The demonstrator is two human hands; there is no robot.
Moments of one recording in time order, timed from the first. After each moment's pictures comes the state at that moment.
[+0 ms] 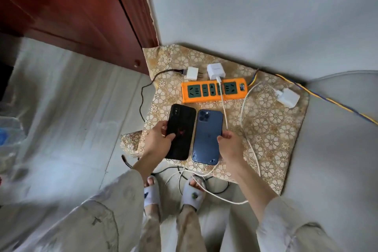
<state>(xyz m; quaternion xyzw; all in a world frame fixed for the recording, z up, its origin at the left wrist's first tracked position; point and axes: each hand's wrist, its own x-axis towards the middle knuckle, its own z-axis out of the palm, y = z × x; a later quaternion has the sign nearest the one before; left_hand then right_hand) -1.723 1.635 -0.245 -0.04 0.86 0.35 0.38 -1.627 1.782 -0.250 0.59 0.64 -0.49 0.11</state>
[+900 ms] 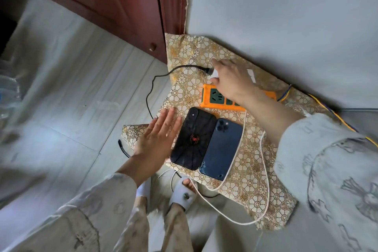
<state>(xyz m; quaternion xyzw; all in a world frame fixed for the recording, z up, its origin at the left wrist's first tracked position) -1.732 1.599 -0.278 0.36 0.89 -0.05 0.29 -1.807 1.836 -0.251 0.05 0.98 -0.07 0.19</state>
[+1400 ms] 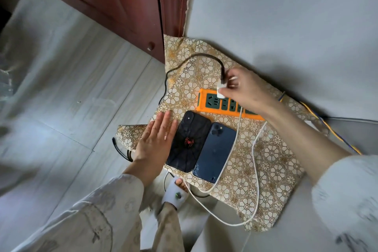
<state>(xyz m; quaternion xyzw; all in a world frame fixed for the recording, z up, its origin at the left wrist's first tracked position) -1.726 1.615 -0.266 0.31 0.89 -0.05 0.32 -1.783 1.855 -0.205 0.18 0.87 -0.40 0.21</state>
